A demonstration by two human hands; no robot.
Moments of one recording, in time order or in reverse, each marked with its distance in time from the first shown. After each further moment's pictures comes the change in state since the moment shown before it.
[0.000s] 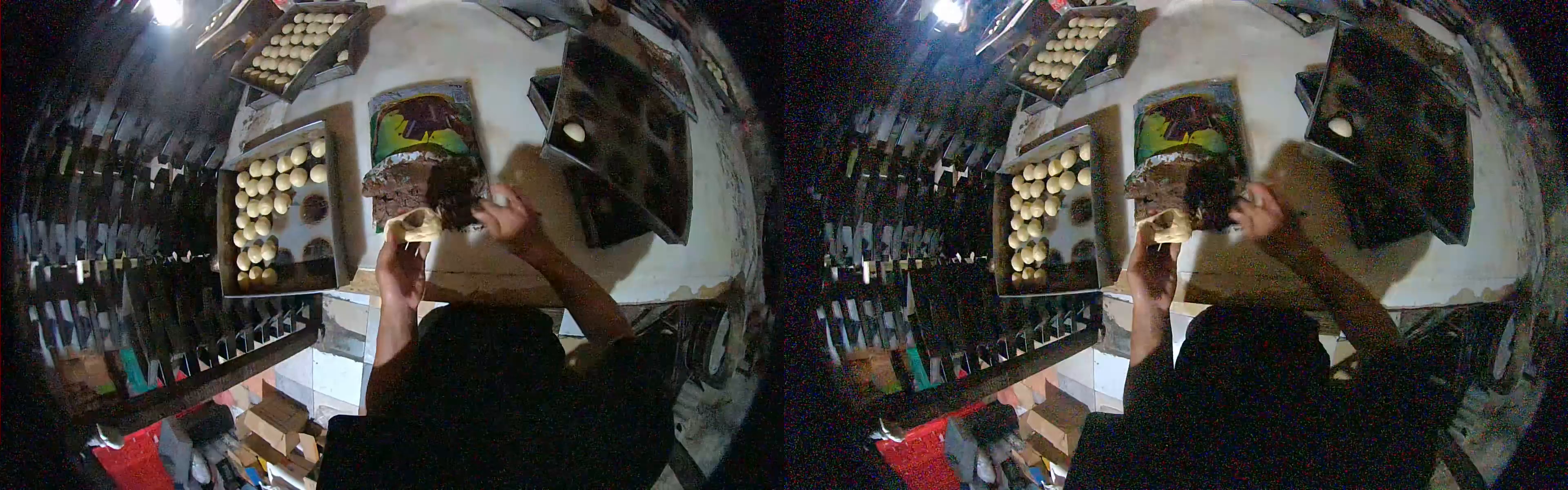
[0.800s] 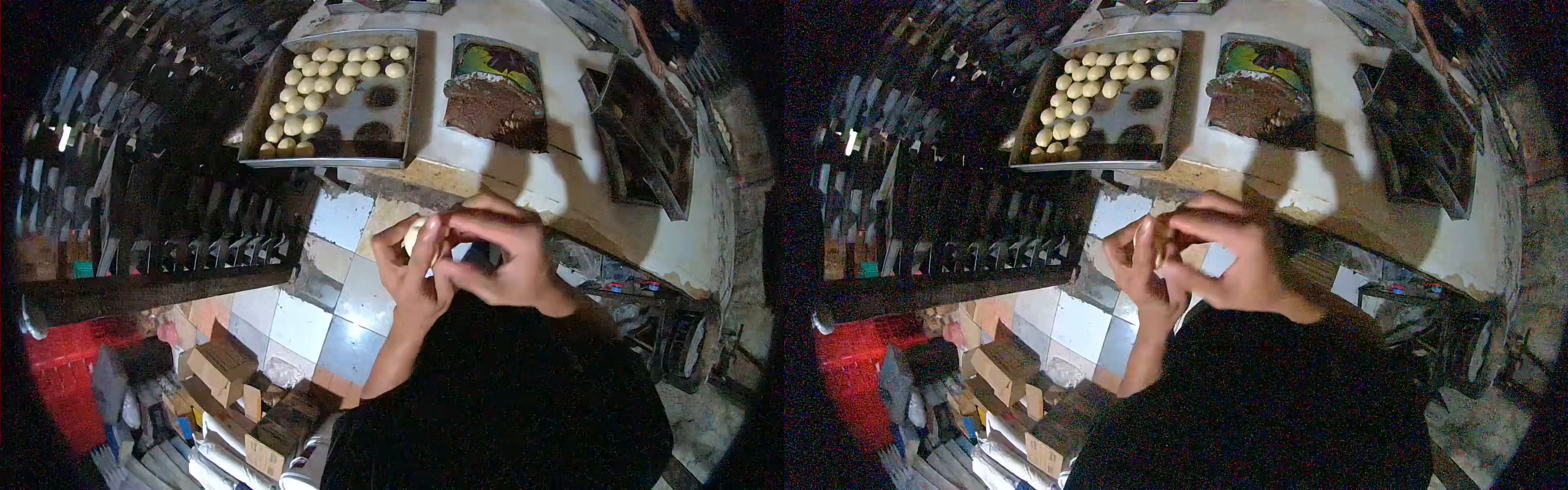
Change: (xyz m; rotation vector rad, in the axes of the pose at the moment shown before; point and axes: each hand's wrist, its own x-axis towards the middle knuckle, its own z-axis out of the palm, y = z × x) left_hand -0.238 0.094 -0.077 1.332 0.050 1.253; right_hand -0.025 -0.364 -0.047 0.649 -0.063 -0.182
